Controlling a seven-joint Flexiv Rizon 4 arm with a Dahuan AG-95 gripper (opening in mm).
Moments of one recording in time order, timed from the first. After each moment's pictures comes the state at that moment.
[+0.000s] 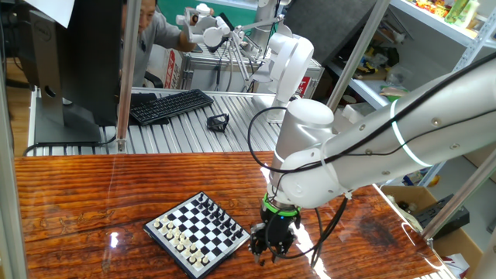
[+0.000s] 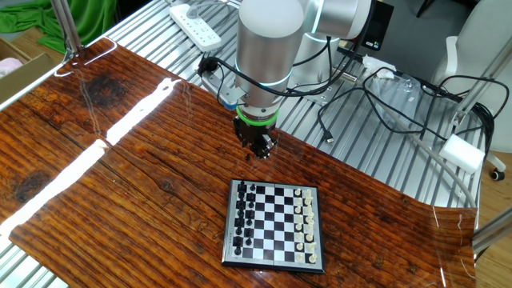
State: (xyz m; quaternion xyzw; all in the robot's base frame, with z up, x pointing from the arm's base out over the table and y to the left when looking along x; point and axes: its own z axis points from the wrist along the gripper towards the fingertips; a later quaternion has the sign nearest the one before) arm 0.410 0.017 0.023 -0.14 -0.99 0.03 0.06
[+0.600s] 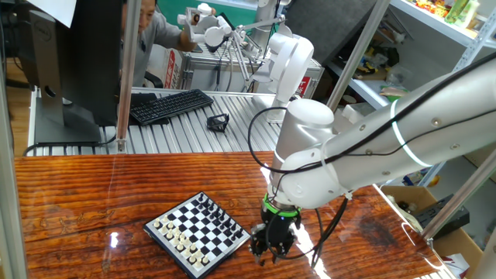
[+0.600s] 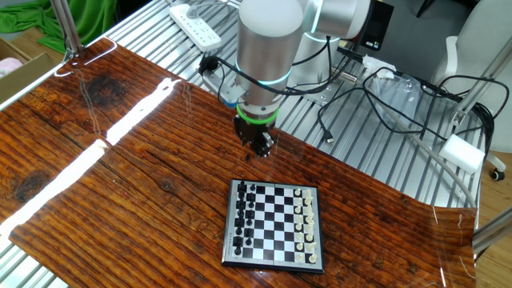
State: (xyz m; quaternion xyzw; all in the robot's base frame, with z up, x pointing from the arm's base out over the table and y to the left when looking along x) arm 0.392 0.007 0.007 -0.14 -0.99 0.02 0.05
